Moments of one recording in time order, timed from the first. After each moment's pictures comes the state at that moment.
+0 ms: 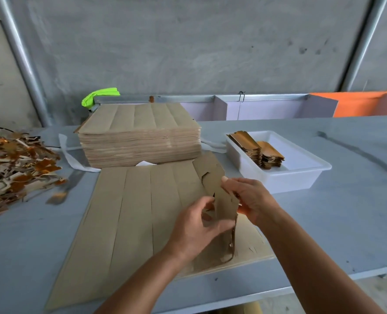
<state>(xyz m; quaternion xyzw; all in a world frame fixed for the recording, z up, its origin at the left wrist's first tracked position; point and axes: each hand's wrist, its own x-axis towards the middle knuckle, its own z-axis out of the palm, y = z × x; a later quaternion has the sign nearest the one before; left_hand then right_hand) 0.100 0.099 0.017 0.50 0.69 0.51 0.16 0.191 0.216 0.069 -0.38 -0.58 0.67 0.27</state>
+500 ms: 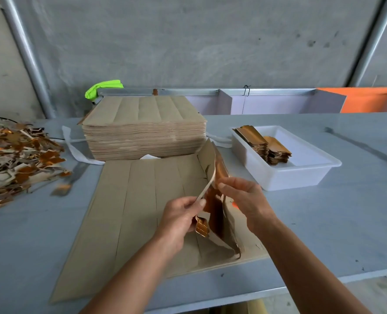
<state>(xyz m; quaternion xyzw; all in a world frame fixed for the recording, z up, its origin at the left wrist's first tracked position) 0.075 0.092 0.017 0.24 0.65 0.63 0.35 0.179 0.200 0.049 -0.36 -0.65 0.61 0.30</state>
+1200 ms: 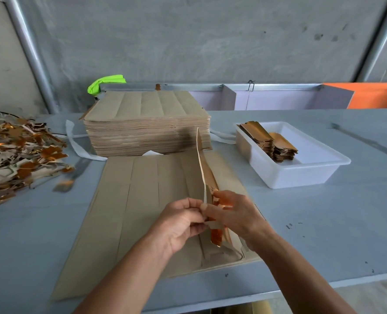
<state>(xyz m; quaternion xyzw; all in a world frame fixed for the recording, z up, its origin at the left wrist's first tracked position) 0.071 0.084 0.029 0.18 0.58 0.64 0.47 0.175 0.174 0.037 -0.35 -0.78 0.49 0.16</state>
